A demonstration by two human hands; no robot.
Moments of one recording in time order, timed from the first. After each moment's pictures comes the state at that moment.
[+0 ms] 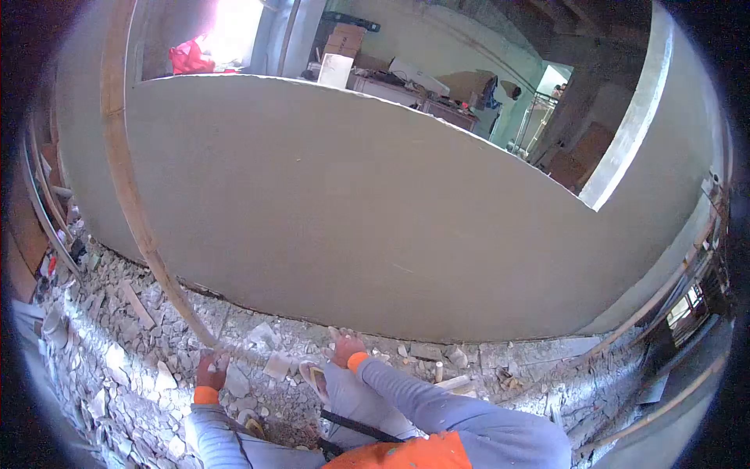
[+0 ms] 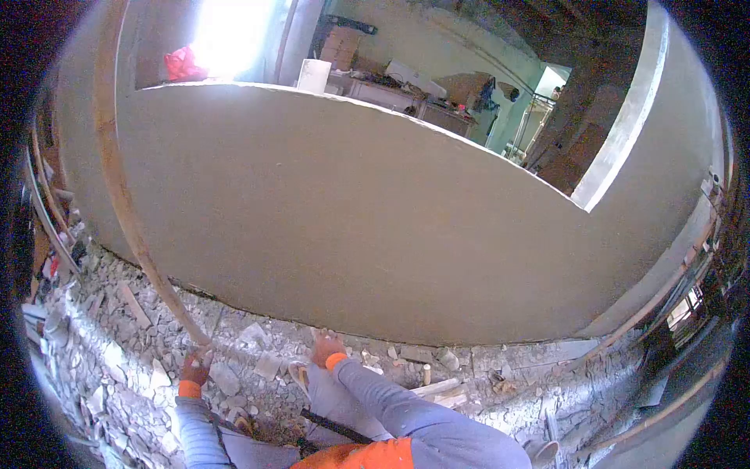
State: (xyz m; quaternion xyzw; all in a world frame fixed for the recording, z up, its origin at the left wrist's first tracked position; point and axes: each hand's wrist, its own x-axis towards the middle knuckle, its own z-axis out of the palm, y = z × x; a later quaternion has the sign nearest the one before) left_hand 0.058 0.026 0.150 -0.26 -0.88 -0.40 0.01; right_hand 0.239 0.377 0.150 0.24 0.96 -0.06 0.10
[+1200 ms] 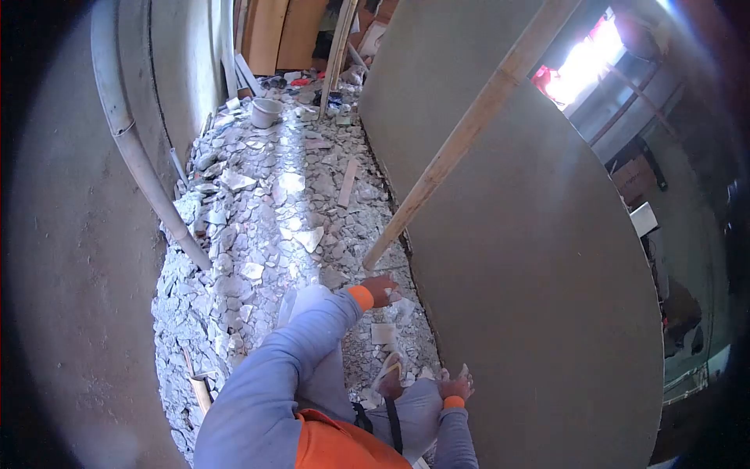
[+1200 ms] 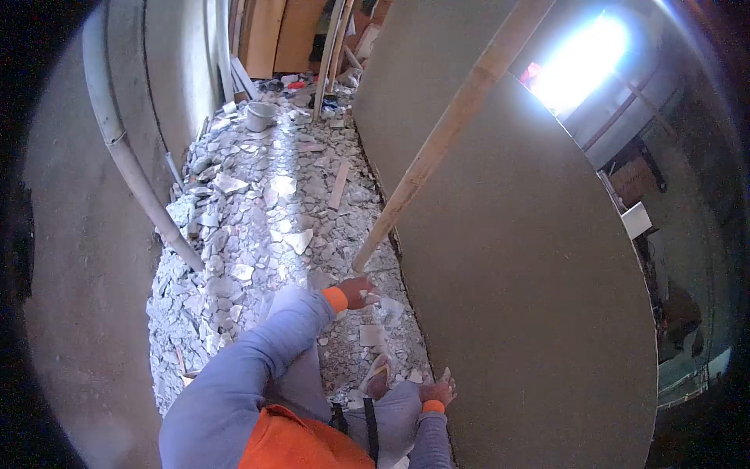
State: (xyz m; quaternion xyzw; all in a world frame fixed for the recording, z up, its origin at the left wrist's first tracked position) left_hand 0.058 0.029 0.126 -0.21 -0.90 -0.38 0.06; right_hand 0.236 0.351 0.179 0.26 0.96 -0.07 0.08
